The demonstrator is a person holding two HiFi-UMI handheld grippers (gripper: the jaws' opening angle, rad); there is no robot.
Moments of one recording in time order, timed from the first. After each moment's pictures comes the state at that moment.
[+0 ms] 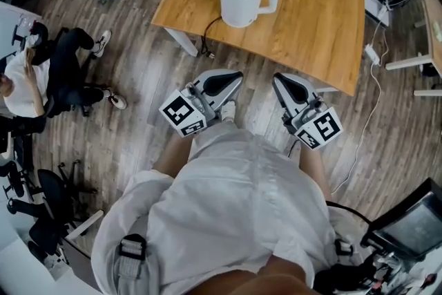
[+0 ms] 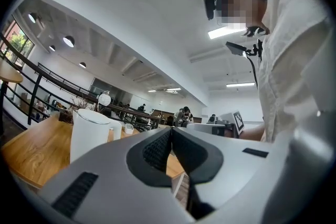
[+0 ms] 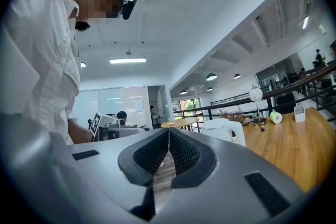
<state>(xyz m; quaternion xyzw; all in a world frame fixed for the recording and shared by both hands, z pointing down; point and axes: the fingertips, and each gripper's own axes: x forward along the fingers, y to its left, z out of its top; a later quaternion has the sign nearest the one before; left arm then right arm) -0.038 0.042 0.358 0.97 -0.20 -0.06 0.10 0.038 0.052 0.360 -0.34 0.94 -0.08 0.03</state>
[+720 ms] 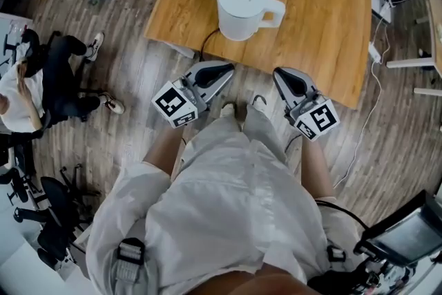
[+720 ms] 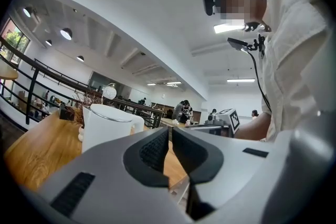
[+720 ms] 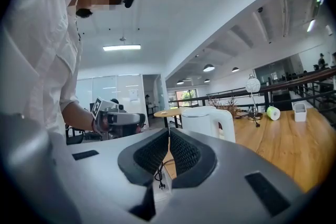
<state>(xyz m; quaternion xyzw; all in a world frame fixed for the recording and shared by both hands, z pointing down) -0.056 -0.069 0.395 0.98 -0.18 -0.02 0.11 0.043 -0.056 0.418 -0.35 0.93 -0.09 -0.03</state>
